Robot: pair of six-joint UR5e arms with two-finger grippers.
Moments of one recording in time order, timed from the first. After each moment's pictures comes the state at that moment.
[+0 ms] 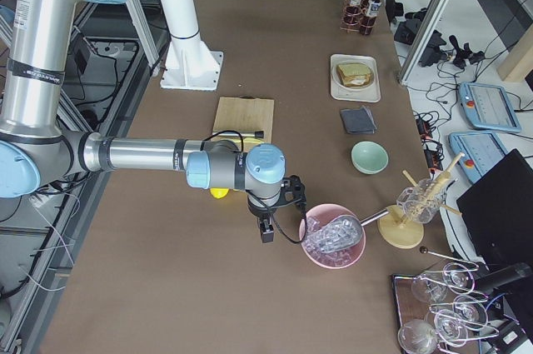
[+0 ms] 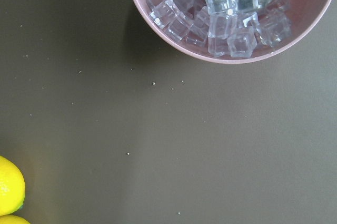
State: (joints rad) left arm -1.56 -1.44 -1.78 -1.56 -2.32 0.26; right arm 1.53 -1.82 1.82 -1.57 2.33 -0.23
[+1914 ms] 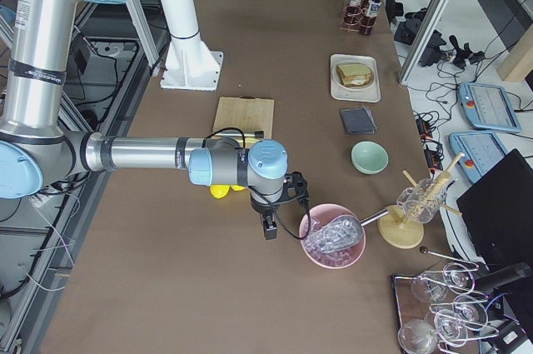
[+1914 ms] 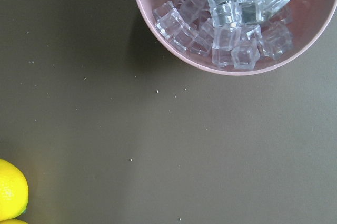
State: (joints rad) left arm -1.55 -1.42 -1.78 -1.56 -2.31 0.25; right arm 1.52 -1.81 1.83 -1.57 2.33 -0.23
